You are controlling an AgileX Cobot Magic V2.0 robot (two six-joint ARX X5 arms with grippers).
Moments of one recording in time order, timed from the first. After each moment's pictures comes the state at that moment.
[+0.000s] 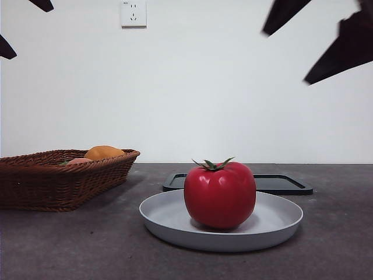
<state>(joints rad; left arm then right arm) -0.30 0.92 0.98 -0.89 0.48 0.01 0.48 1.06 0.95 -0.75 -0.44 0.00</state>
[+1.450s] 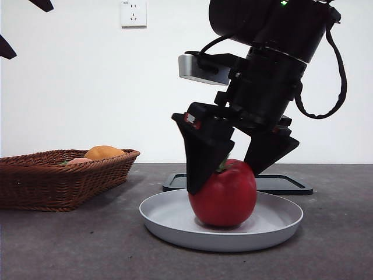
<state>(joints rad) -0.30 0.92 0.98 -0.89 0.48 0.01 0.75 1.56 0.95 -0.40 -0.05 0.03</state>
